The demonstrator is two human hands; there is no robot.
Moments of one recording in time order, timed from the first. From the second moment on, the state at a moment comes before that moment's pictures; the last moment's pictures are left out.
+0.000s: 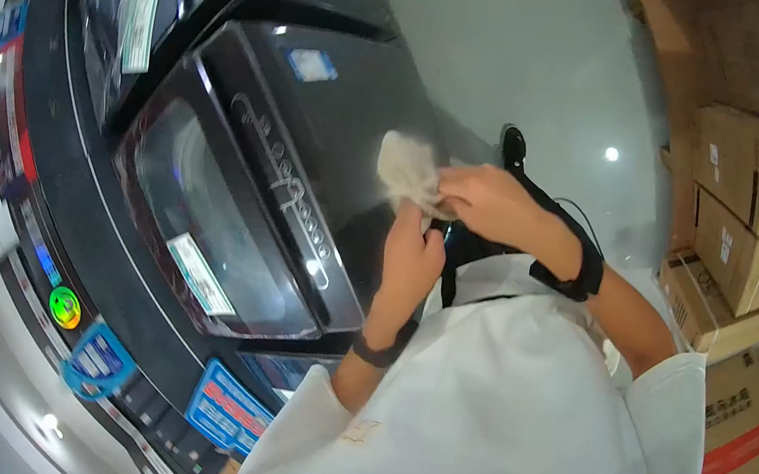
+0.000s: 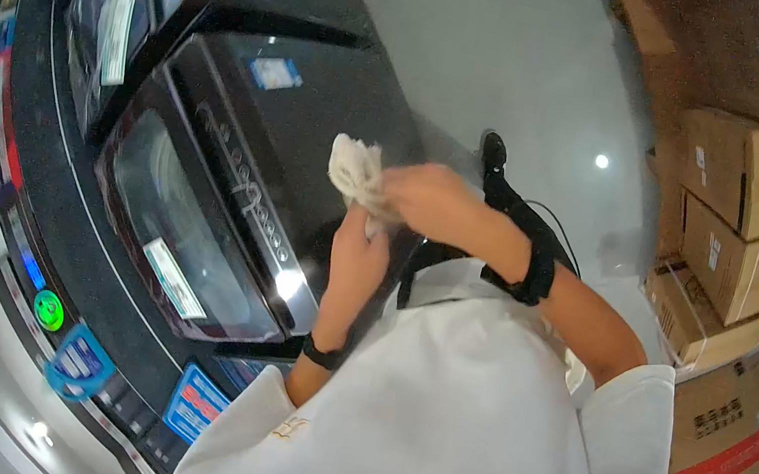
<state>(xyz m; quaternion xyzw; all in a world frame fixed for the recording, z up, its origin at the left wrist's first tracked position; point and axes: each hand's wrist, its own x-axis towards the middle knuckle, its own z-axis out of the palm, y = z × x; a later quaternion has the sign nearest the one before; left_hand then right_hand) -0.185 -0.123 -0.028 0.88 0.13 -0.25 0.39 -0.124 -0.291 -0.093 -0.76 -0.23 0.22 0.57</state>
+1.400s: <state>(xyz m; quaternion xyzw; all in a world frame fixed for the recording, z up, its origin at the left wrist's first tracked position) 0.742 -0.482 -0.015 0.85 -0.21 -0.19 0.44 0.618 -0.677 0.006 -0.75 0.17 0.02 0.63</state>
